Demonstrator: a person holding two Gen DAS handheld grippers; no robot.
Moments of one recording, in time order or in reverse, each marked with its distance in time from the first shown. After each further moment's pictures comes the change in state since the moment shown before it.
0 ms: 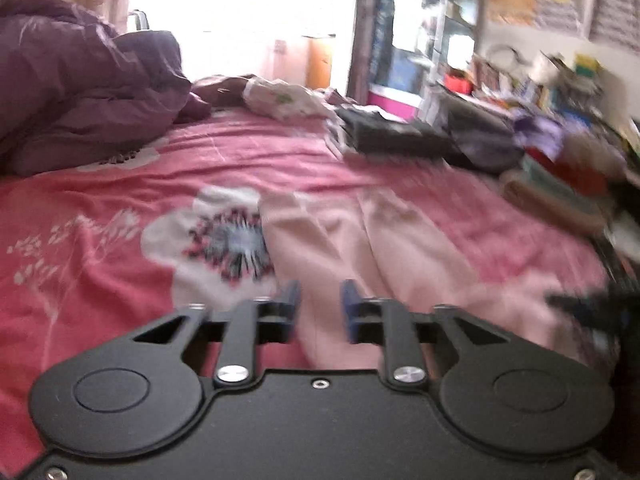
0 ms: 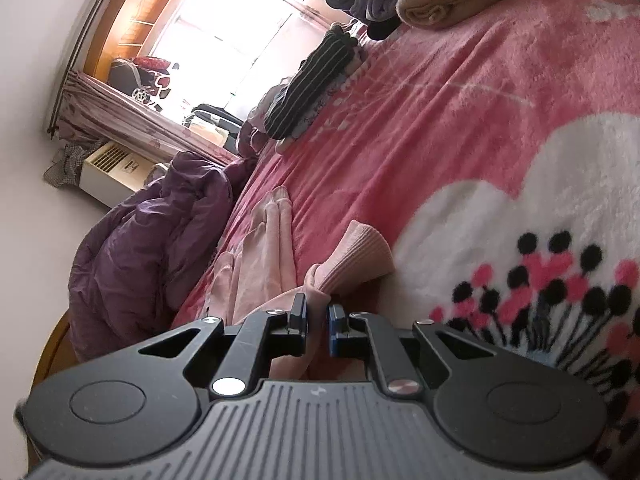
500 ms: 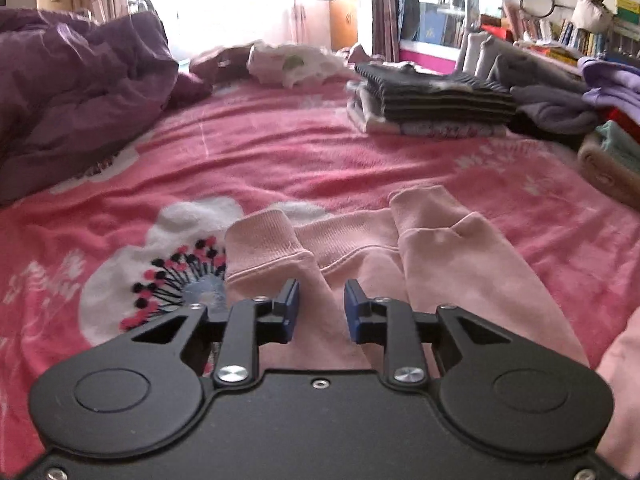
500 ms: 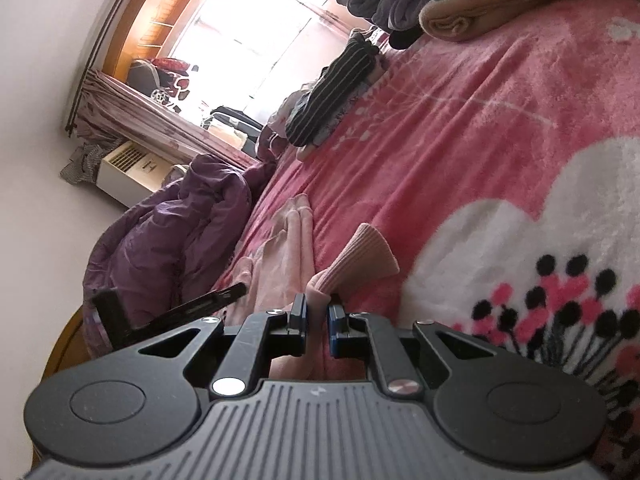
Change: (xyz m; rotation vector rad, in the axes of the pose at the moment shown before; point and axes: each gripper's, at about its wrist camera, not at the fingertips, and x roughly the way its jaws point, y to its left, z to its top) left arm 0.129 -0.026 0.031 0.097 0.143 0.143; right arm -0.004 0.005 0.008 -0.025 -0.011 0.051
